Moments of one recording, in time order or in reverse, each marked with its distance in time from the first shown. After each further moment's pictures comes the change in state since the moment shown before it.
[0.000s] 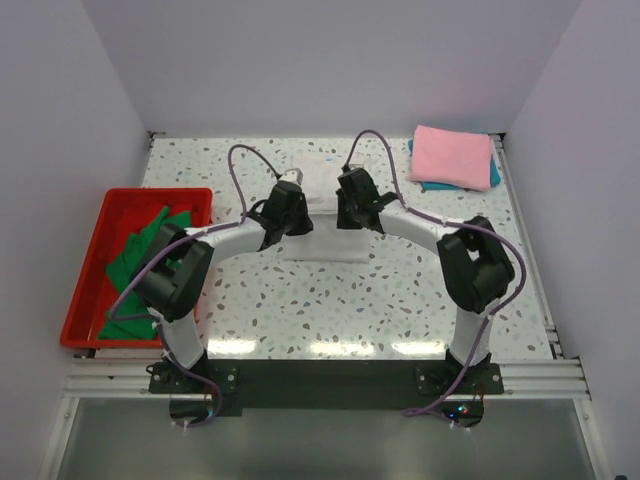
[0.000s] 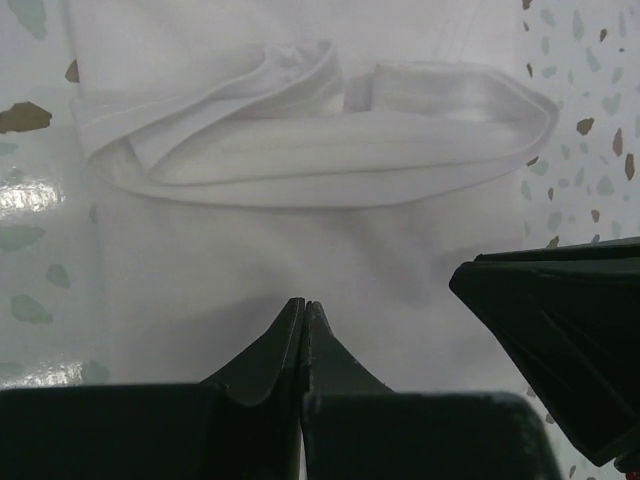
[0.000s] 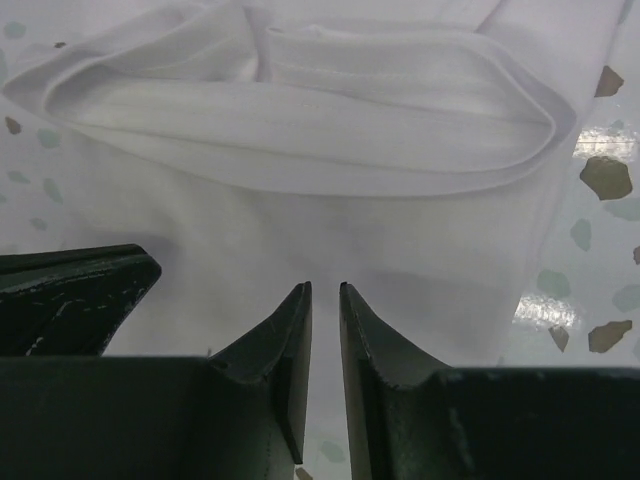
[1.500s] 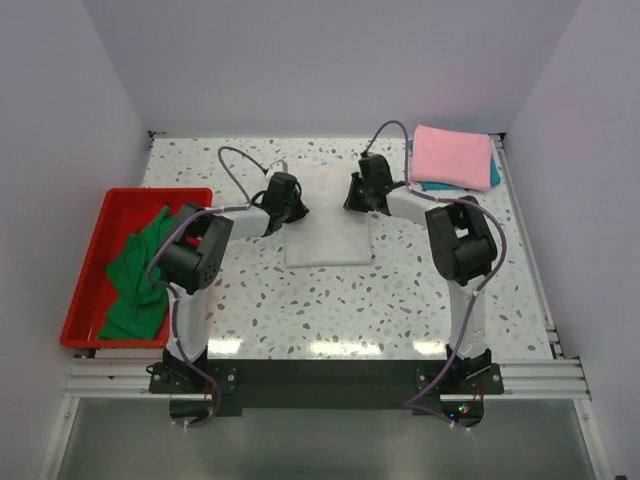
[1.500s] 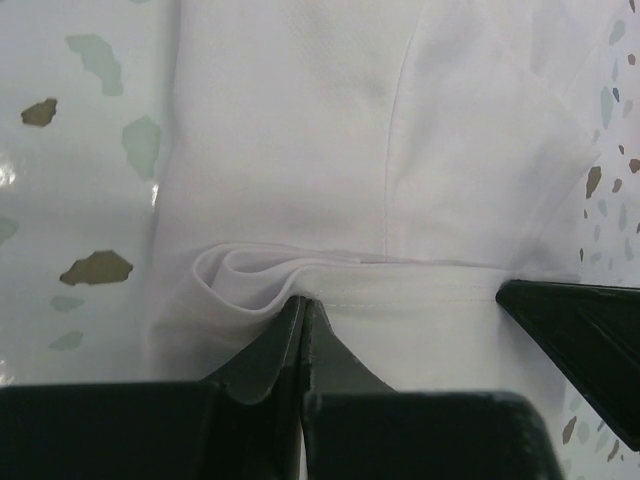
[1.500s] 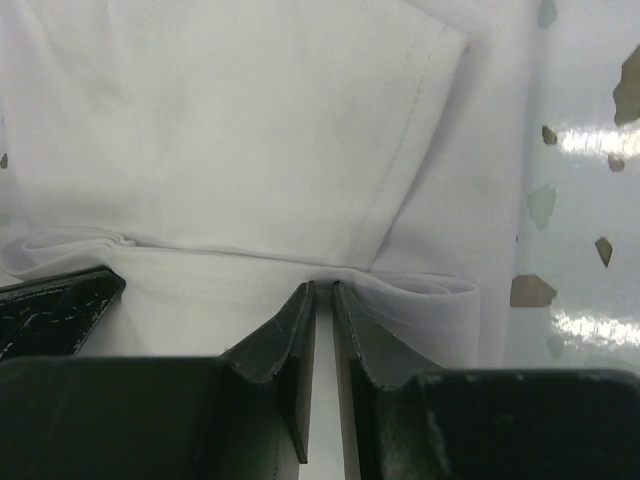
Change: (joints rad) left arm 0.100 0.277 0.164 0.105 -0.046 -0.156; right arm -0.179 0.274 0.161 0.156 -0.159 0.039
